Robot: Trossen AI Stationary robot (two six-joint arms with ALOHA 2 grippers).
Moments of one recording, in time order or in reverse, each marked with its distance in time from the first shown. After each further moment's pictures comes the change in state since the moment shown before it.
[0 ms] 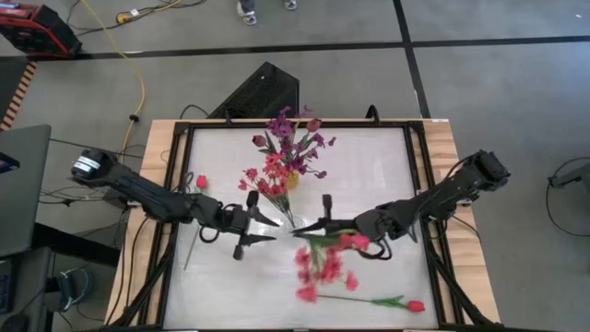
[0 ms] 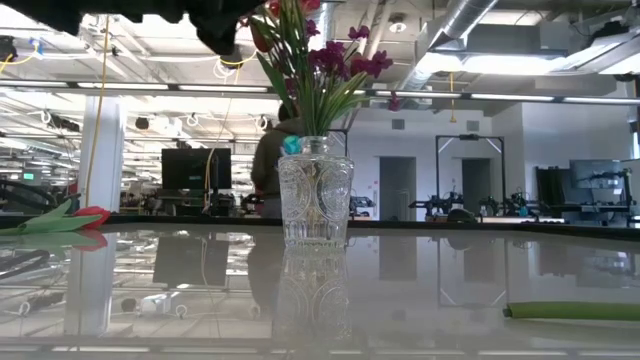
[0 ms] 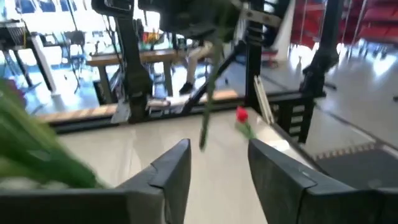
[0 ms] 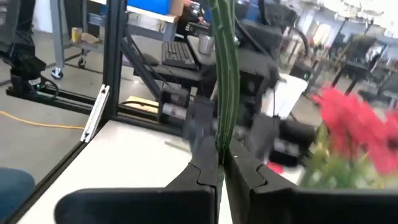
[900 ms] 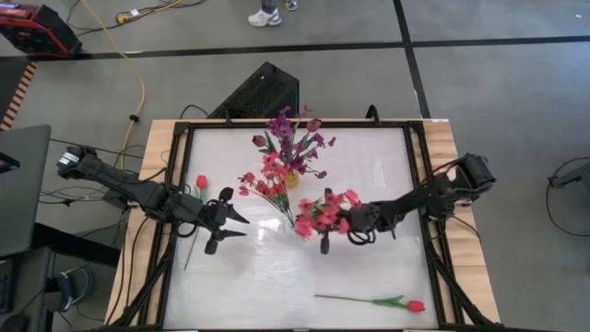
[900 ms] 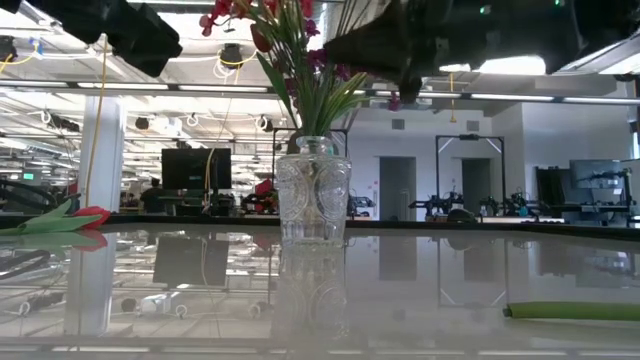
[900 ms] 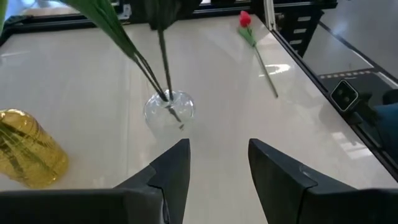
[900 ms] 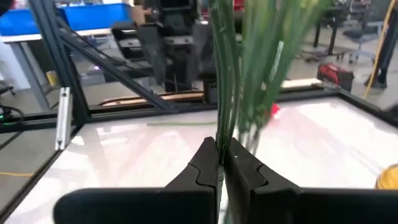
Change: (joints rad) left arm -0.058 -0.410 0.000 -0.806 -0.057 -0.140; right arm -0.147 0.127 -0.362 0.510 -0.027 0.319
